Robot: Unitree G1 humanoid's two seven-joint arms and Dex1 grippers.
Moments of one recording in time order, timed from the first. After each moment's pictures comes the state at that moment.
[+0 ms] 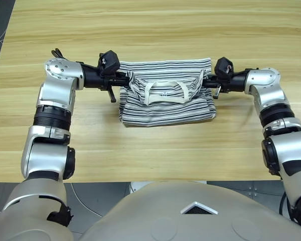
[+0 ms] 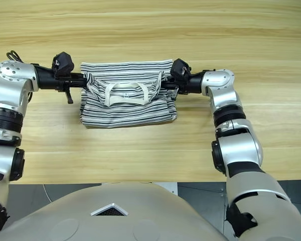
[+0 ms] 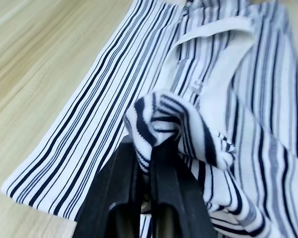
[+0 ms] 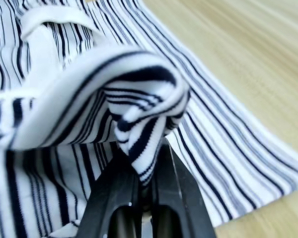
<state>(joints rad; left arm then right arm) -0.55 0.59 -0.22 0.67 -0.10 0.10 -1.19 -0.65 -0.37 0.23 1.02 0.04 -0.25 1.11</state>
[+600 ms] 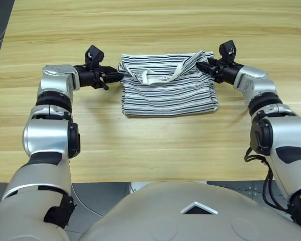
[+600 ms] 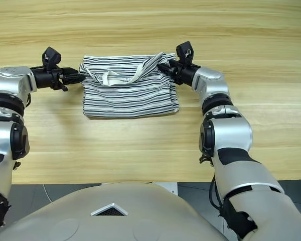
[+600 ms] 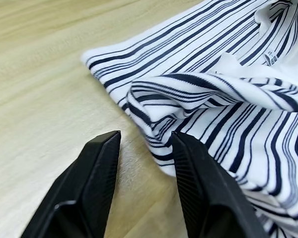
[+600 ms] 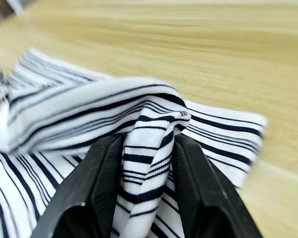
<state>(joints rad) -0.77 0.51 -0.07 1.23 -0.04 0.17 -1.01 -0.83 -0.22 -0.12 1.30 0.17 0.12 0.76</state>
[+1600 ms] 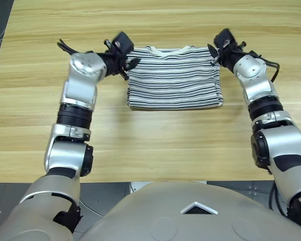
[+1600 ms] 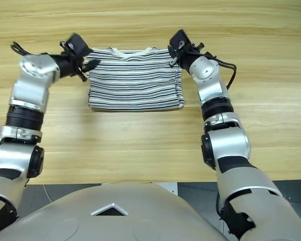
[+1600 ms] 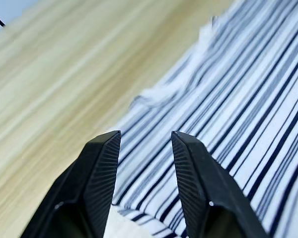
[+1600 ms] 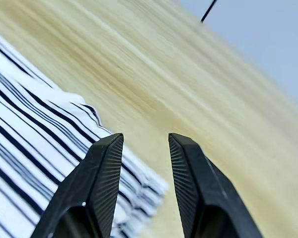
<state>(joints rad) -0.50 0.42 -0.25 0.43 0.17 0.28 -0.67 -0.70 -0.30 0.25 0.97 -0.36 -0.26 0.30</state>
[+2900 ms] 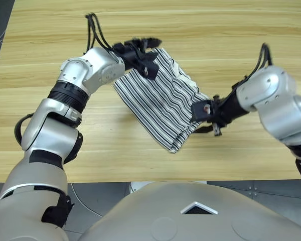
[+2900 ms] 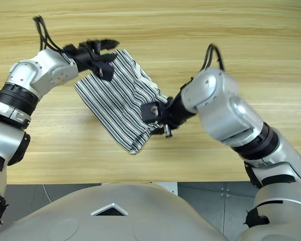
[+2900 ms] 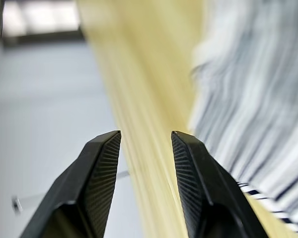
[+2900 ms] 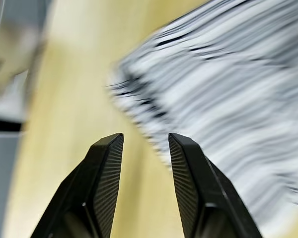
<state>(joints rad) -0.73 0.57 -0.55 0.63 0.70 -0.51 -0.28 -0.56 -0.72 0.59 -0.48 -0.06 0.92 1.39</state>
